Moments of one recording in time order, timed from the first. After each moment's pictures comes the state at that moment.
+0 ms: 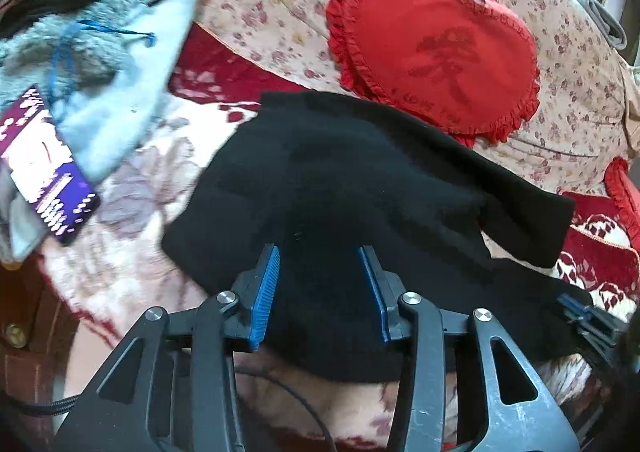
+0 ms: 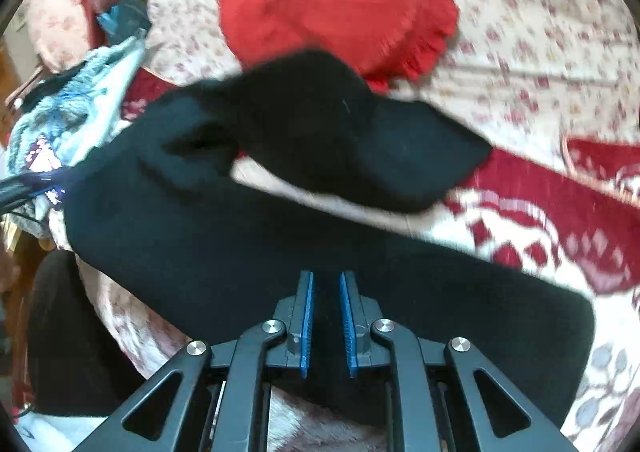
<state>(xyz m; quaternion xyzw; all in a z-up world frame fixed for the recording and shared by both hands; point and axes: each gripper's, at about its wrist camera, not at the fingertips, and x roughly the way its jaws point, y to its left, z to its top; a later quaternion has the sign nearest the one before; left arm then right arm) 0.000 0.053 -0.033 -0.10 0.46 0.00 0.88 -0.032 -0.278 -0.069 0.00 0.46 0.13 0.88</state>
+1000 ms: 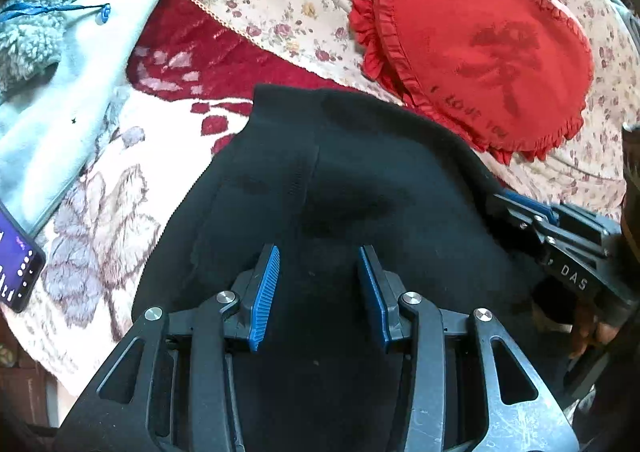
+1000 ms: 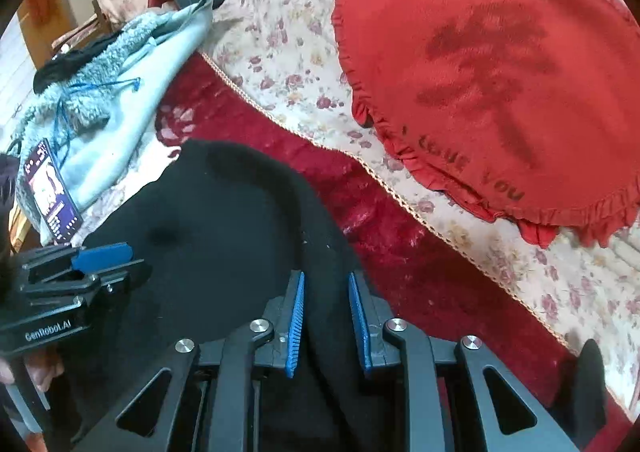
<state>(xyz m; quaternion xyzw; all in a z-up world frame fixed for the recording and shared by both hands) 0.094 0.078 -0.075 -0.13 0.50 0.00 0.85 0.163 -0.124 -0.073 -0.08 0.46 0.26 0.85</state>
